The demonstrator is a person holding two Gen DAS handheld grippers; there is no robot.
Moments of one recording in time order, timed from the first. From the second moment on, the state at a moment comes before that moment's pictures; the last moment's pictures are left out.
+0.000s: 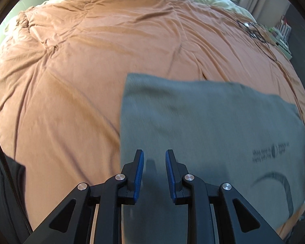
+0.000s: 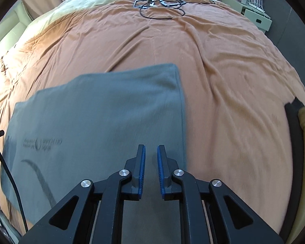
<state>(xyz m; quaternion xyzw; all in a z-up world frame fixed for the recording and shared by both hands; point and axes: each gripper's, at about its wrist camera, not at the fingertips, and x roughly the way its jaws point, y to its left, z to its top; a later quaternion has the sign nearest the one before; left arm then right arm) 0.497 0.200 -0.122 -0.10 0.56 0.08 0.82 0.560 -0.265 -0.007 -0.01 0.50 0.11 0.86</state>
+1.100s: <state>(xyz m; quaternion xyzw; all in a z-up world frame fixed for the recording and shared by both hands) 0.364 0.069 -0.140 -0.10 0.53 0.08 0.84 0.398 -0.226 -0.033 -0.02 0.47 0.13 0.88</state>
